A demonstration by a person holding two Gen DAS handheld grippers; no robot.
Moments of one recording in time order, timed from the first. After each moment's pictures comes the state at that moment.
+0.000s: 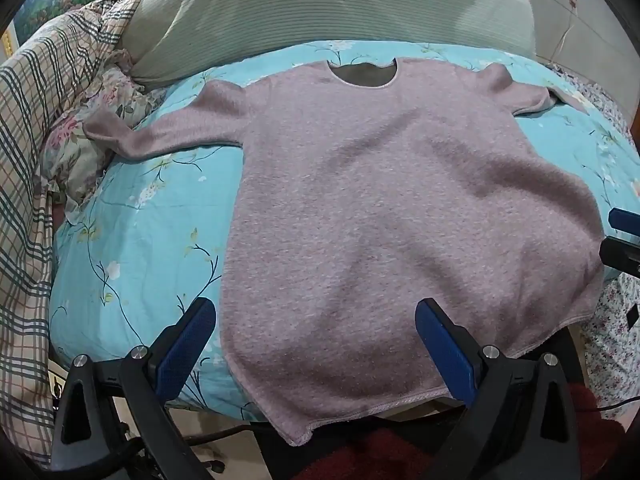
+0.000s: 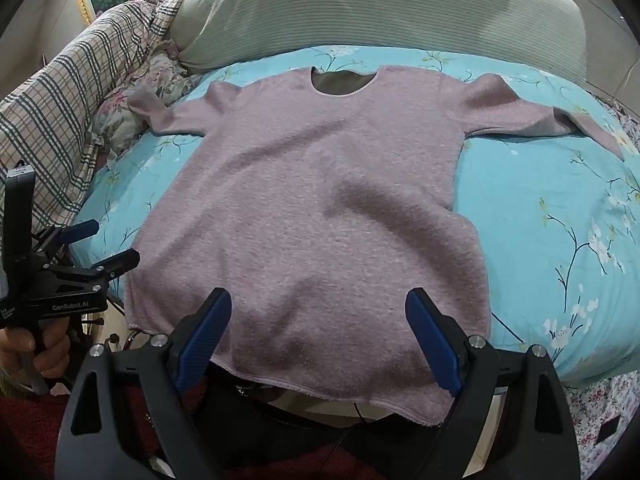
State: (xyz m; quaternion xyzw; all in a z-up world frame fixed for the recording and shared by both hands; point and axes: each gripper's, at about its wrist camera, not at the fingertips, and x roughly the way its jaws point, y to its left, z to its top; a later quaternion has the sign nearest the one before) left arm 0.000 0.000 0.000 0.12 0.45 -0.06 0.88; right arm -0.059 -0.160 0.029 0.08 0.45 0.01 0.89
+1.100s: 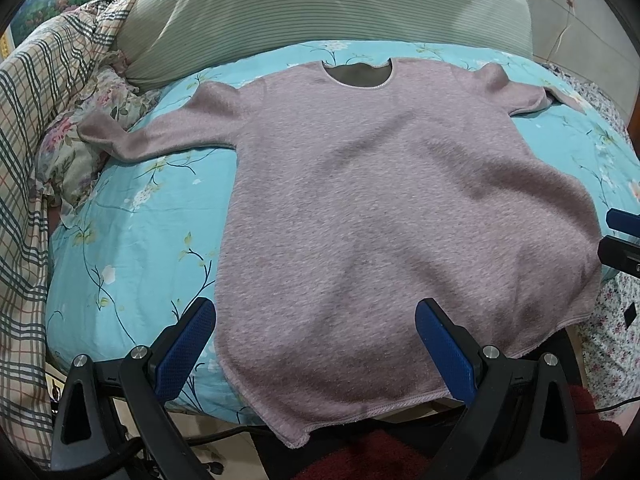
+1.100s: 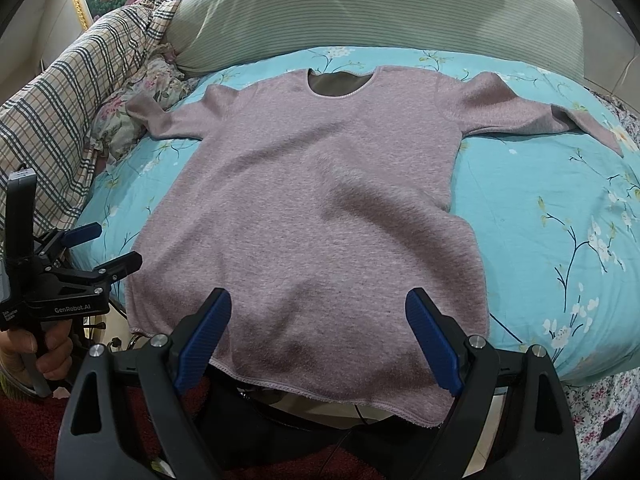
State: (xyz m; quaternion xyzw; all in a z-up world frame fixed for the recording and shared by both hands) left arm 0.003 -0.005 0.000 0.12 0.45 -0.07 0.88; right arm -0.060 -0.162 0.030 0.09 0.44 0.01 0.89
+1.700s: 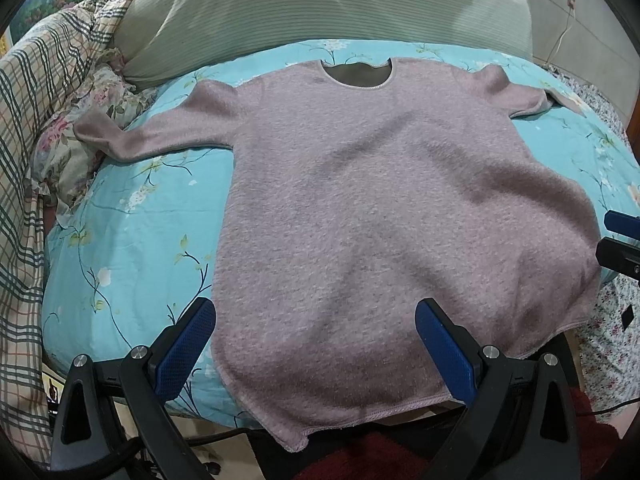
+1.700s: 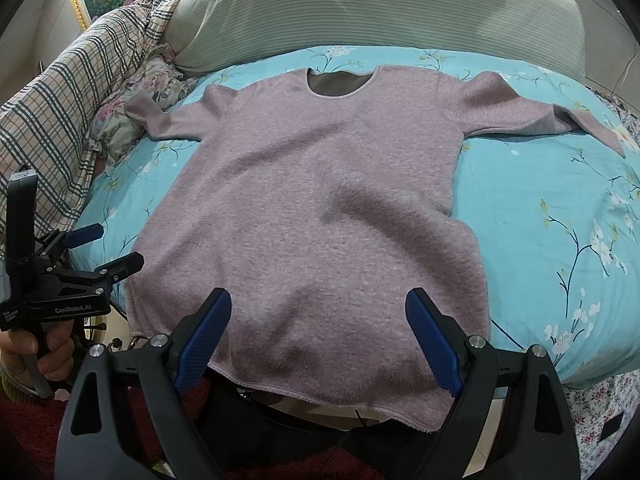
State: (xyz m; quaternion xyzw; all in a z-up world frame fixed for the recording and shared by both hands) left arm 0.009 -0.005 0.000 0.12 0.45 -0.06 0.88; right arm -0.055 -0.164 0.029 0.09 0.44 0.01 0.89
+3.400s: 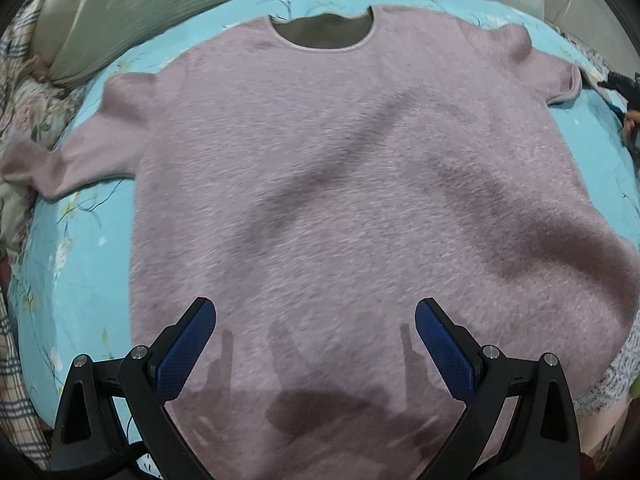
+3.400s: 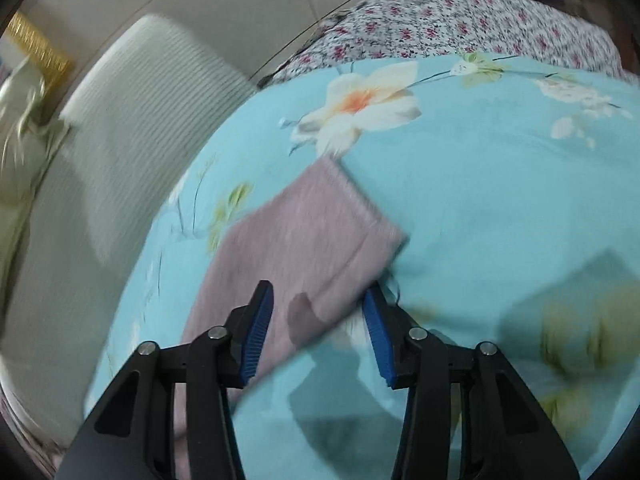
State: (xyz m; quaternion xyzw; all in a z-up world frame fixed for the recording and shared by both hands) left arm 0.153 -0.079 -0.048 0.14 0.54 -0.09 0.82; right arm 0.071 -0.711 -0.021 0.44 0.23 -0.36 0.79
